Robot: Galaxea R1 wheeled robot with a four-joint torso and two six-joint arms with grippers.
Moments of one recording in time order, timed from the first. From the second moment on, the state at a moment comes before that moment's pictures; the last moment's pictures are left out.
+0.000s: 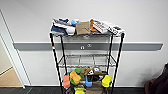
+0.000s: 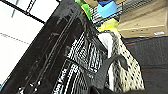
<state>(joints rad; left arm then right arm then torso) 0.91 2.26 -1.39 -0.11 -0.08 -0.38 -0.83 2.36 -1.55 -0.10 -0.09 0.47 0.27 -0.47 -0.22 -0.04</state>
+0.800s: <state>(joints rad) 0.92 2.26 -1.38 -0.11 -0.08 -0.38 -0.85 2.35 -1.55 -0.10 -0.09 0.47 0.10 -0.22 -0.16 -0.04</state>
